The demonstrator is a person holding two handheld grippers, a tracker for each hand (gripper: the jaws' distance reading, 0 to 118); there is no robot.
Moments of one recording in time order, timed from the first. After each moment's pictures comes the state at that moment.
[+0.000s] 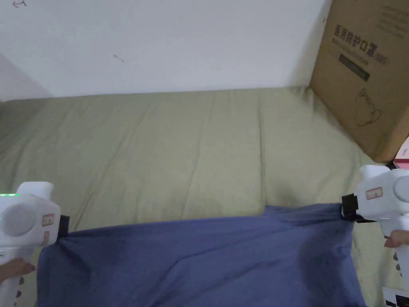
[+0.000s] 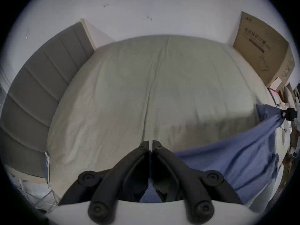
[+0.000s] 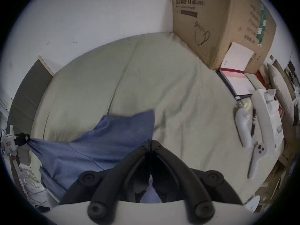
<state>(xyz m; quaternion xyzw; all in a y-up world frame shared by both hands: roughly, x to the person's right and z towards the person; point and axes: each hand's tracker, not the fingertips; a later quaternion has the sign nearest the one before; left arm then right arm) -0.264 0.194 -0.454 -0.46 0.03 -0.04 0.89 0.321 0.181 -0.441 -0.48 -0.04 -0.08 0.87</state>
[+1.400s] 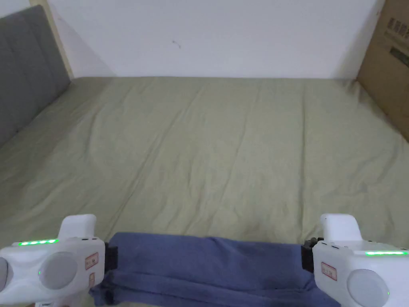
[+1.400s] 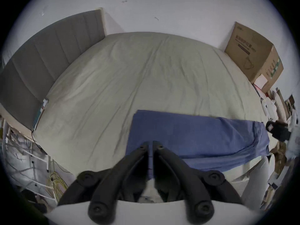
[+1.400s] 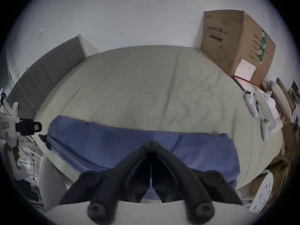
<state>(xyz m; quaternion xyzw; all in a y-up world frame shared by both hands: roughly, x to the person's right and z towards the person) -0.298 0.149 -0.254 -0.45 0.04 0.07 0.89 0.115 0.148 -0.265 -0.41 0.05 -0.01 0.91</state>
